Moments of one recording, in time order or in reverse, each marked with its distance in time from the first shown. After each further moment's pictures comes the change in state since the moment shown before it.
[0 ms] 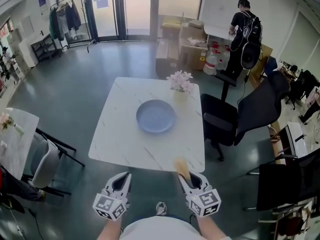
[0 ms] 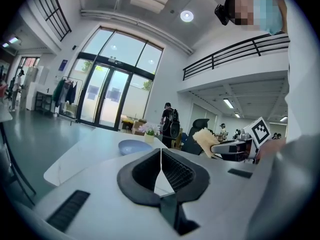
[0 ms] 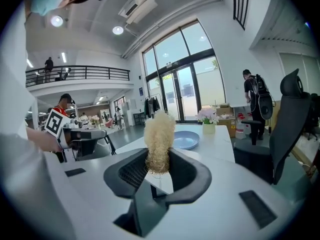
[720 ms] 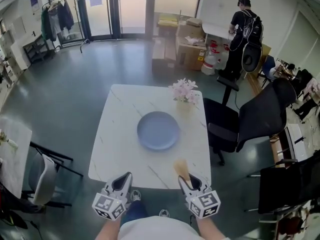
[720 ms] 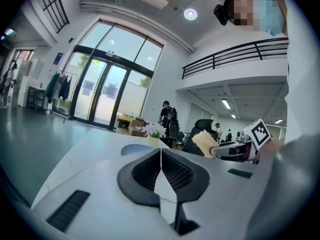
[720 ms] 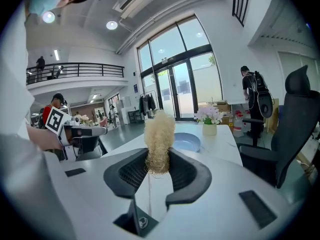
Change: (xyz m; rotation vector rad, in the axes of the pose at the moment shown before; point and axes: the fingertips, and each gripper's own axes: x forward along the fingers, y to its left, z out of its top) left arm 0.085 0.090 0.033 -0.013 0.030 -0.059; right arm 0.107 -0.033 0.027 0.028 0.039 -0.051
